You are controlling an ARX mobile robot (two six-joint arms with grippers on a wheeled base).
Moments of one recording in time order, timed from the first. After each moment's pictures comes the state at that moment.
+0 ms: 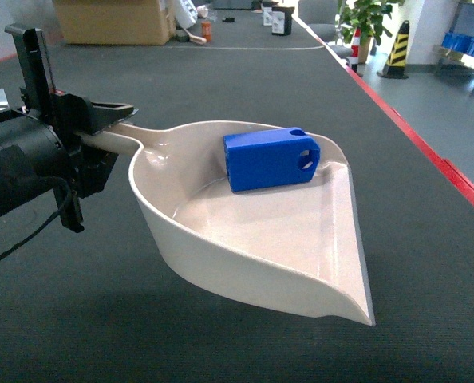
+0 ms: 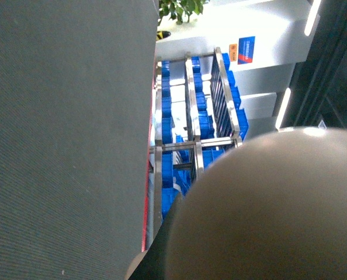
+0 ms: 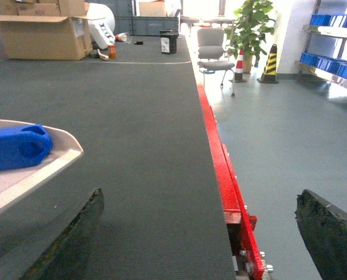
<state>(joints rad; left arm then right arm) -0.17 1.92 0.66 1.28 0.25 -1.43 0.00 0.39 0.01 0.40 0.00 0.00</state>
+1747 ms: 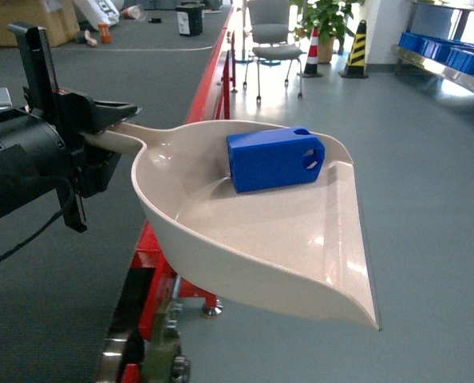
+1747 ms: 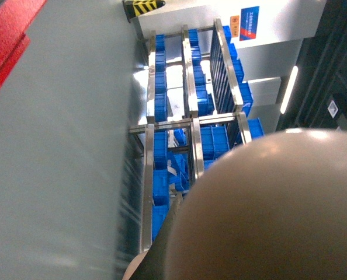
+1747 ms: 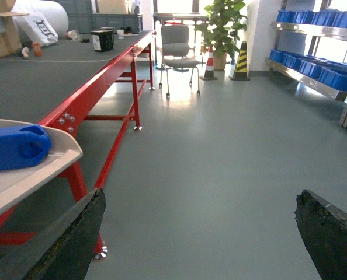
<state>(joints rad) -0.17 1.92 0.66 1.28 0.25 -1.43 0.00 0.39 0.01 0.40 0.00 0.00</state>
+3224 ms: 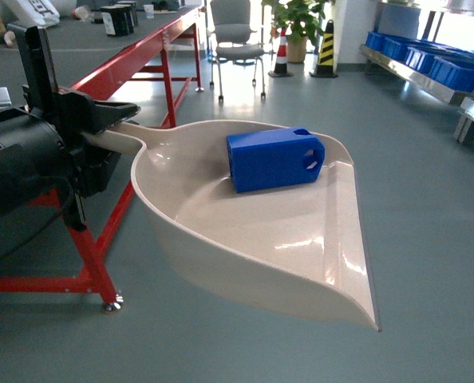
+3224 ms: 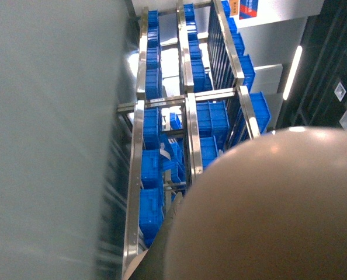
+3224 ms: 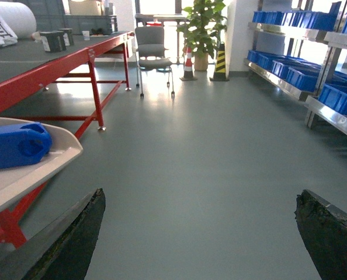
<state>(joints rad) -0.17 1.92 0.66 1.28 0.26 -1.43 0.00 0.39 0.01 0.40 0.00 0.00</state>
